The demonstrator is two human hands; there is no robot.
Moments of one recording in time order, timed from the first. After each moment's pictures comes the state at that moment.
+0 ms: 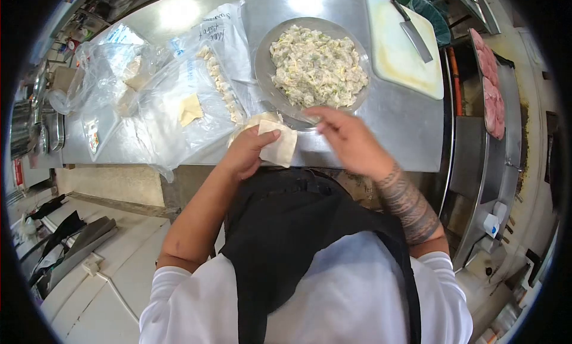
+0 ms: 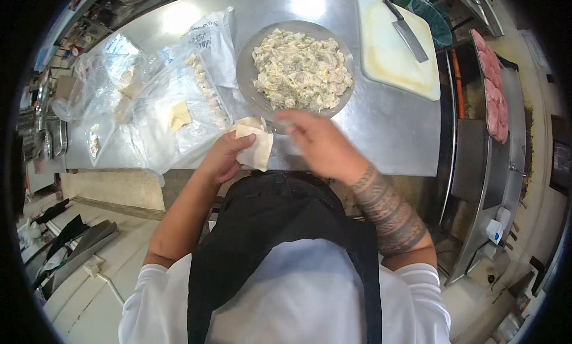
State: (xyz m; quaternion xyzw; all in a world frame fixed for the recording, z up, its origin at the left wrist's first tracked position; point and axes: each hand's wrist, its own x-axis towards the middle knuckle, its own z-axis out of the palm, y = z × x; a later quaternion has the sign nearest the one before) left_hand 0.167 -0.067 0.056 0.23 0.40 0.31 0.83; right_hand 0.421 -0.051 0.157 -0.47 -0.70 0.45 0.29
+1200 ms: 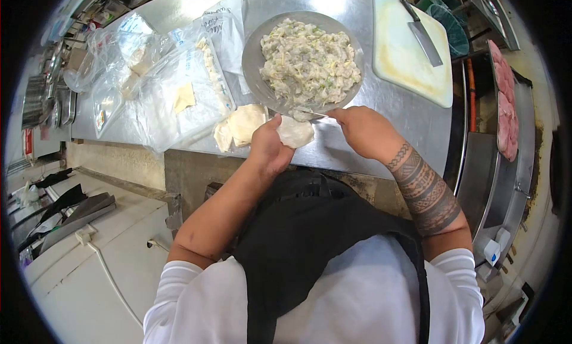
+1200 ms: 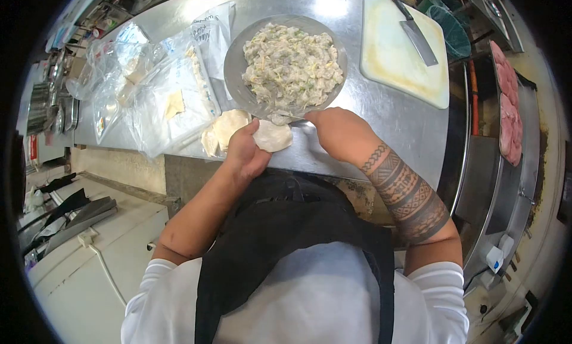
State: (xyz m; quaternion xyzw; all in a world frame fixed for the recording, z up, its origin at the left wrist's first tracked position) left_hand 0.298 -0.073 0.066 -0.10 0.41 0.51 0.75; right_hand 0.522 -0.023 0.126 -0.46 -0.84 0.28 -0.01
